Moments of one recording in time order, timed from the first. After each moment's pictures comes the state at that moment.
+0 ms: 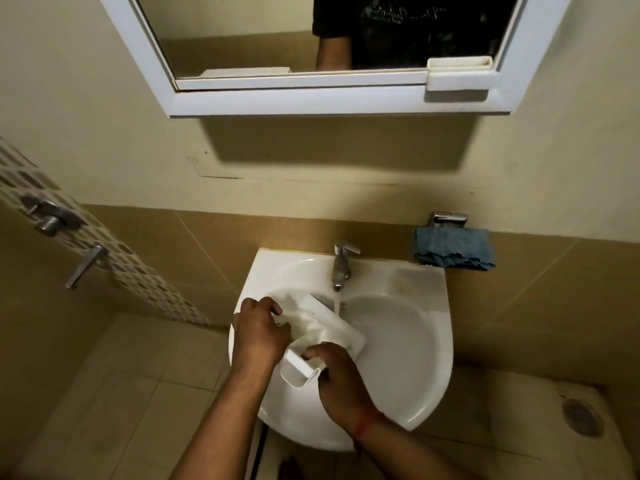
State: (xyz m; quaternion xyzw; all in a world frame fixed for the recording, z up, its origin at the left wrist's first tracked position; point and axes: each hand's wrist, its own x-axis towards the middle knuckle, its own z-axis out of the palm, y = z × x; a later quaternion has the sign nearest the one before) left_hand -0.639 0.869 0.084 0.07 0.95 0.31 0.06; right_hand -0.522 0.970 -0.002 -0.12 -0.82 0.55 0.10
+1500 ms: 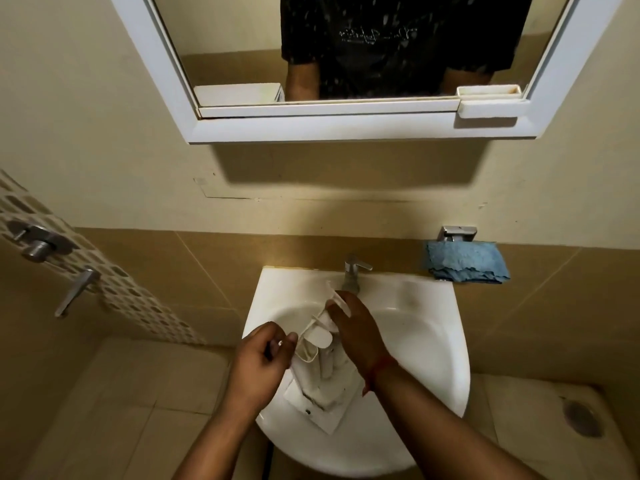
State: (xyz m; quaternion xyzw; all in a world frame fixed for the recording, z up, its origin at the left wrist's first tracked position) left_hand -0.650 0.824 0.099 0.21 0.83 0.51 0.07; right_hand -0.609 1.003 0.074 -0.25 -0.69 0.67 0.11
